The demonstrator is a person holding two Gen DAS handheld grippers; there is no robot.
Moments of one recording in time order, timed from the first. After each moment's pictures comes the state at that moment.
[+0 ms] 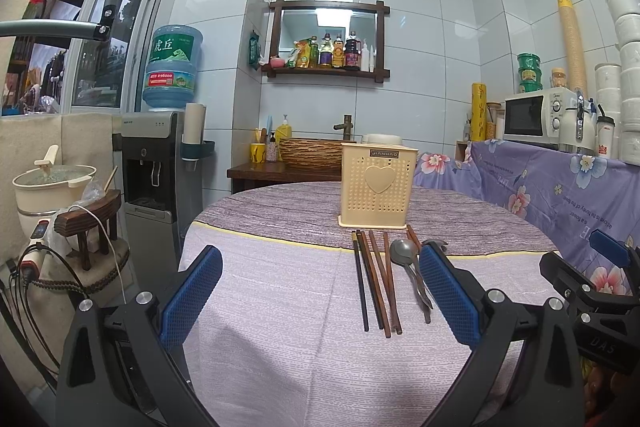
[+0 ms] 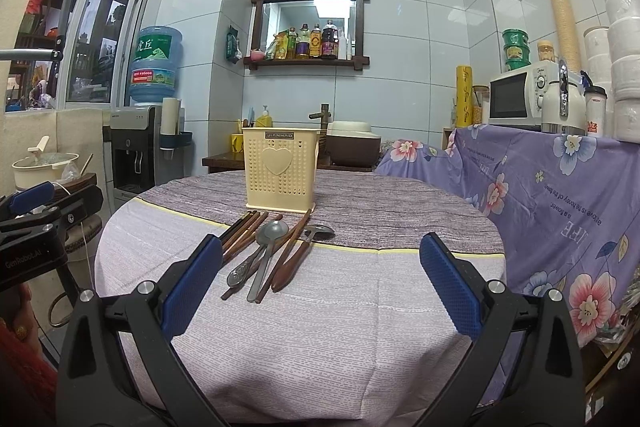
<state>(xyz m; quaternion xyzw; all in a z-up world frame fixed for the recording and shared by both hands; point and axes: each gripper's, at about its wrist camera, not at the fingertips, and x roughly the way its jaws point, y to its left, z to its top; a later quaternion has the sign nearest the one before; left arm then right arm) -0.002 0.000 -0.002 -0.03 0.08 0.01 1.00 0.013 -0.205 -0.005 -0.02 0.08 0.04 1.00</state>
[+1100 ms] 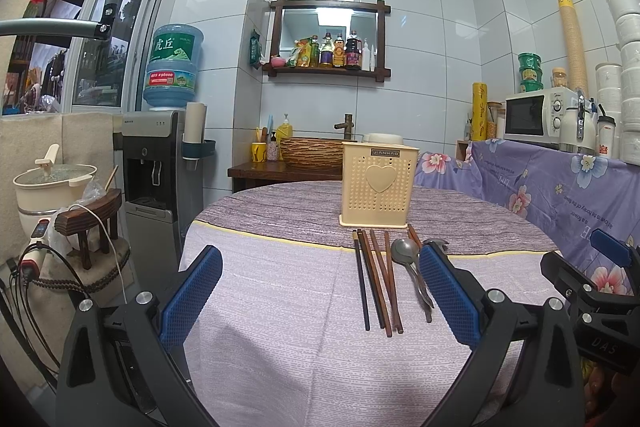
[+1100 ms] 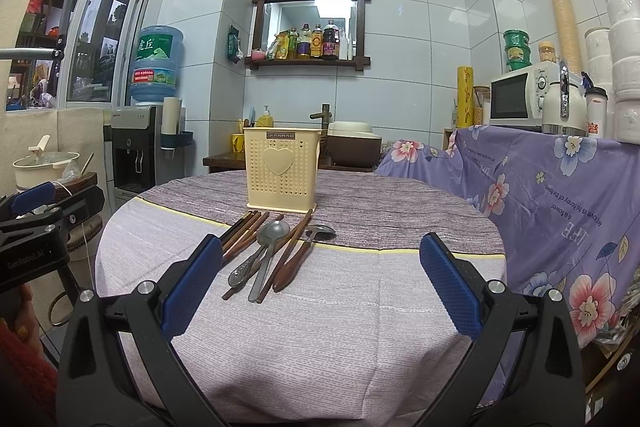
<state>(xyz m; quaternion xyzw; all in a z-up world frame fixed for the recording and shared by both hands) -0.003 0.002 -0.003 -0.03 0.08 0.01 1.00 0.013 -0.202 -0.005 -0.02 0.08 0.05 1.00</state>
